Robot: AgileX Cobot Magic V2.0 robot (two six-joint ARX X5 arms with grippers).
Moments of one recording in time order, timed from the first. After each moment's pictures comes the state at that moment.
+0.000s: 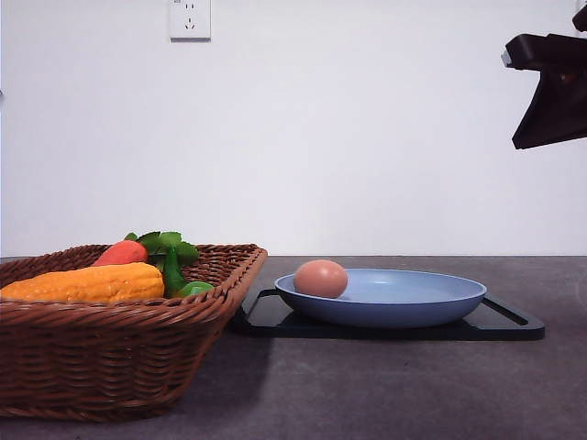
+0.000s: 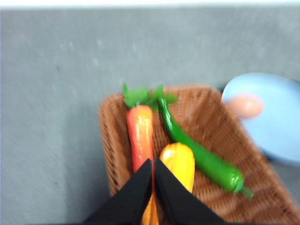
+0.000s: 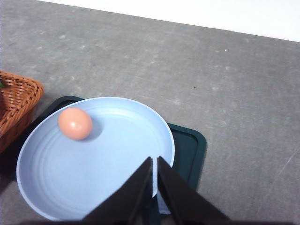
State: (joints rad) left_arx -0.50 0.48 0.54 -0.40 -0.19 -0.18; right_arx 0.48 0.79 0.44 0.01 0.13 0.08
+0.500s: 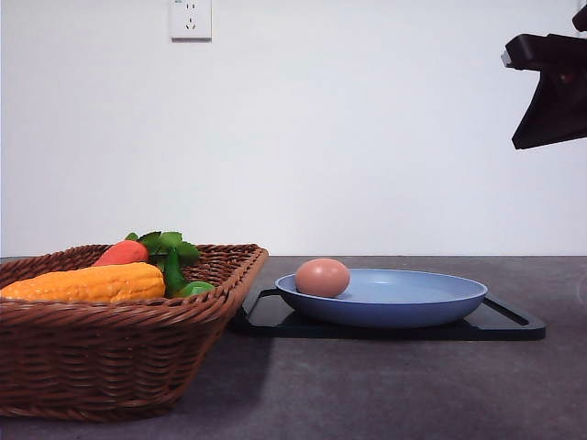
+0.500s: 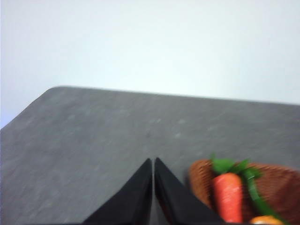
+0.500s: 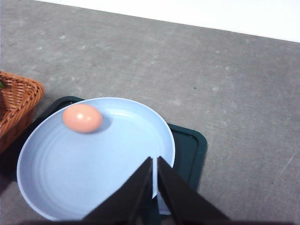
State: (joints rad) left_arx -0.15 0.11 0.29 -0.25 -0.19 -0.09; right_arx 0.48 0.79 0.44 0.01 0.13 0.08
